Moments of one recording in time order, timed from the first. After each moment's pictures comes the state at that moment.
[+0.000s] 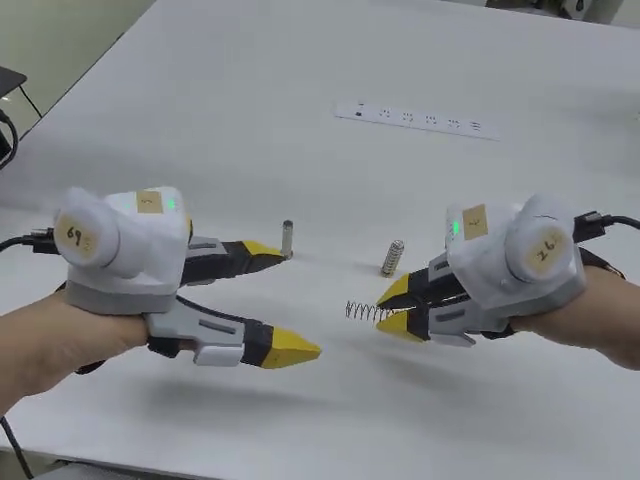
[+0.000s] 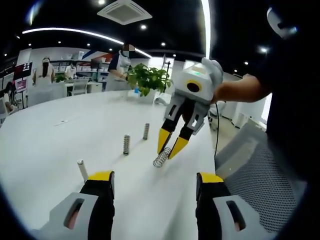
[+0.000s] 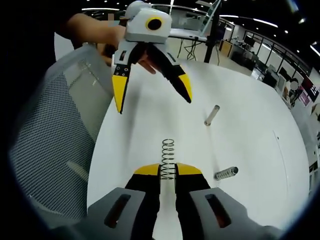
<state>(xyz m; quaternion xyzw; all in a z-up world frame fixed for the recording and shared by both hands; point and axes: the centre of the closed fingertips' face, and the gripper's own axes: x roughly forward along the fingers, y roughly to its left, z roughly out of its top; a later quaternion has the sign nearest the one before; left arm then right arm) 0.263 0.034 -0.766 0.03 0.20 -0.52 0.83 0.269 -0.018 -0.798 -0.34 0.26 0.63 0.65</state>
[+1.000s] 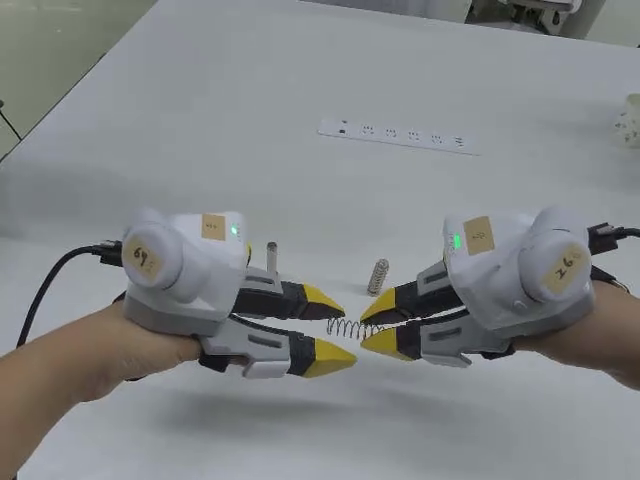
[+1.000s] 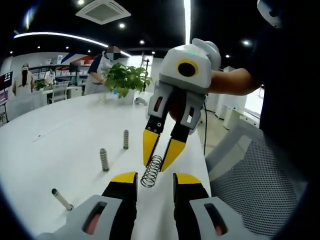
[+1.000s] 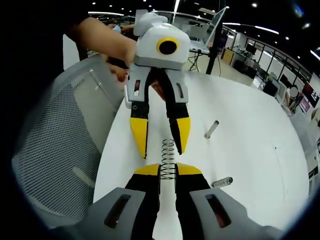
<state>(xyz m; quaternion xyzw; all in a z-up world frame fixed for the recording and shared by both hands) 0.262 -0.014 -0.761 0.05 0.19 -0.59 0.78 0.262 -0.009 -0.771 -0.32 0.23 0.65 0.65</state>
